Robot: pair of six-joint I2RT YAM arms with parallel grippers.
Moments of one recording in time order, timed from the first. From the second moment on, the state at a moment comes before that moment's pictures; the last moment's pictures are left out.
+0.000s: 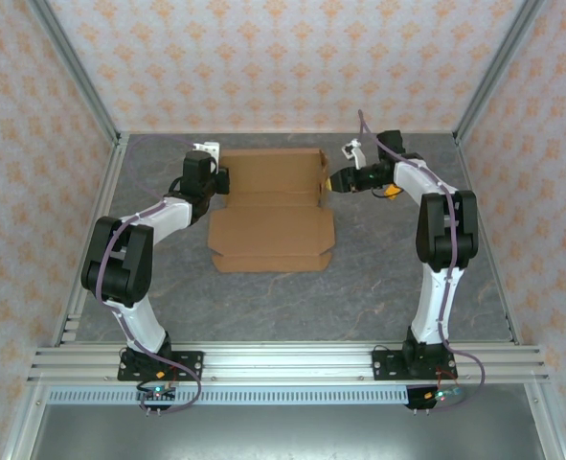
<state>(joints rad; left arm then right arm) -0.17 1.77 1.08 0.17 -0.07 -0.12 0.10 2.07 1.59 -0.58 -0.93 -0.18</state>
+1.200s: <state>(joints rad) -0.17 1.77 1.10 0.14 -0.07 -0.11 0.13 2.15 1.68 -0.51 -0.93 -0.44</state>
